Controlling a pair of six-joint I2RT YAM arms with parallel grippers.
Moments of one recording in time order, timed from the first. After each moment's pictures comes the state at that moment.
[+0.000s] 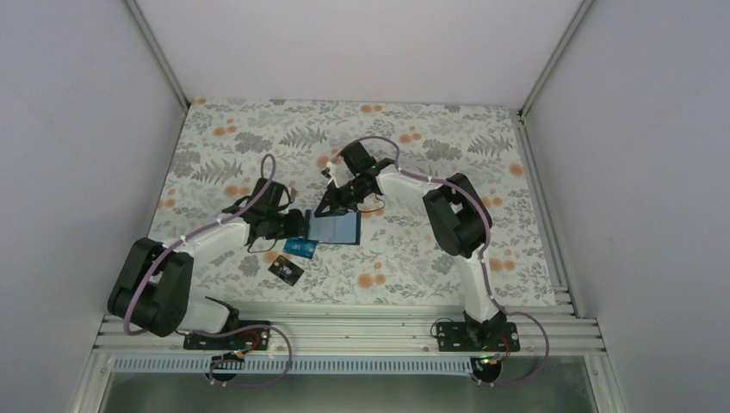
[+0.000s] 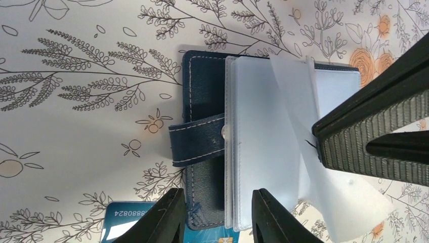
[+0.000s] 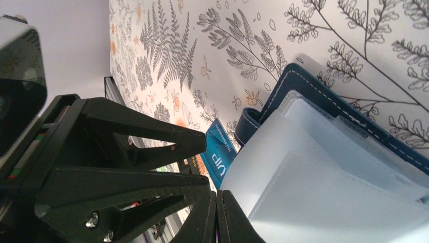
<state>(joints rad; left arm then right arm) -0.38 1.38 0.66 -0.30 0.27 -0.52 0.67 2.17 1.56 -0.47 -0.87 0.46</state>
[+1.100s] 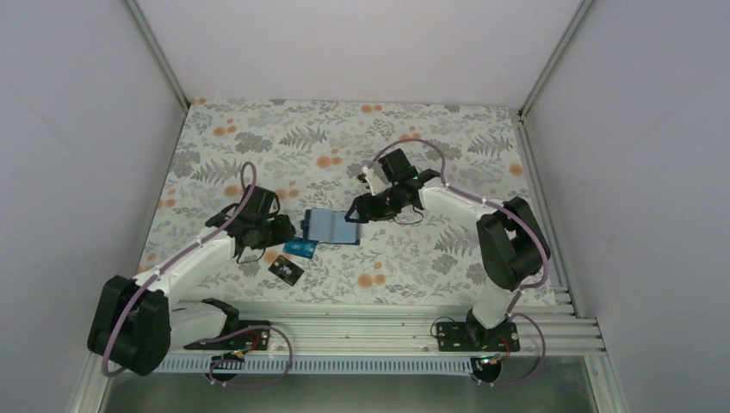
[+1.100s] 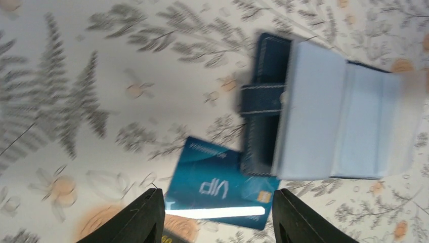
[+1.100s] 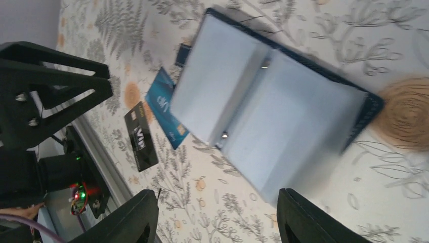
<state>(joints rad) -0.38 1.19 0.64 -0.50 0.13 -0.60 0.58 1.77 1.17 -0.50 -0.64 0.31</state>
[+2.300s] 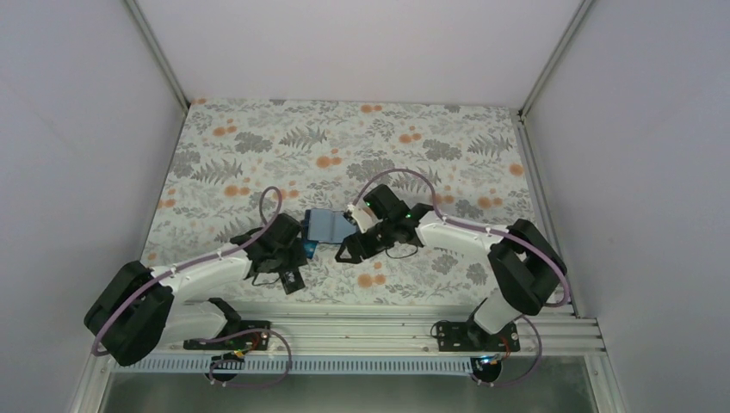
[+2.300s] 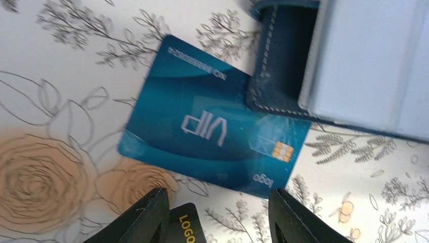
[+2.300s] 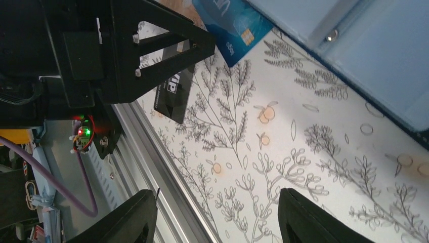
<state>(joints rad) -0.65 1.20 0.47 -0.39 -0.05 -0.90 0.81 1.59 0.92 -0.36 -0.61 0.36</state>
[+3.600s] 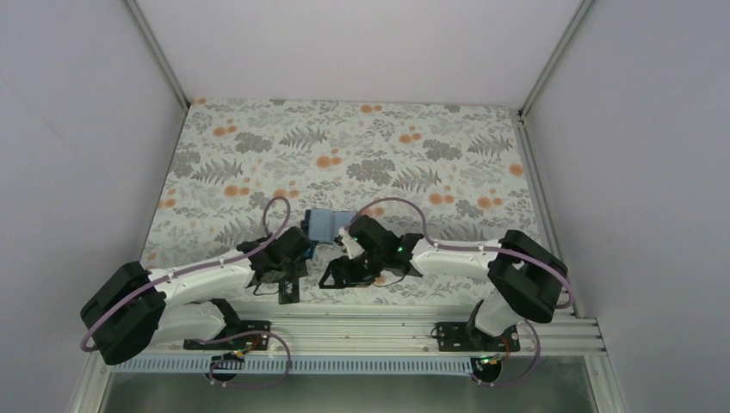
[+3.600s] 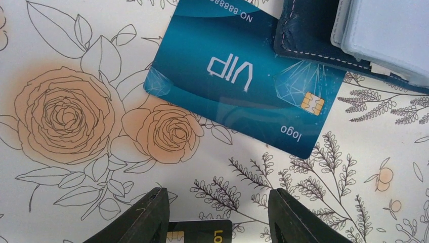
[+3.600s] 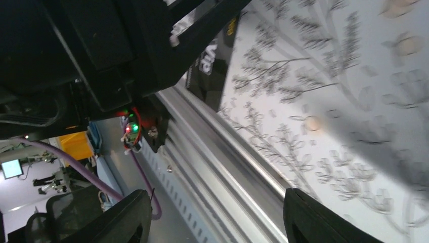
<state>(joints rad) -0.83 1.18 0.48 -0.51 -0.19 -1.03 1.01 1.54 0.76 -0.11 -0.60 0.84</state>
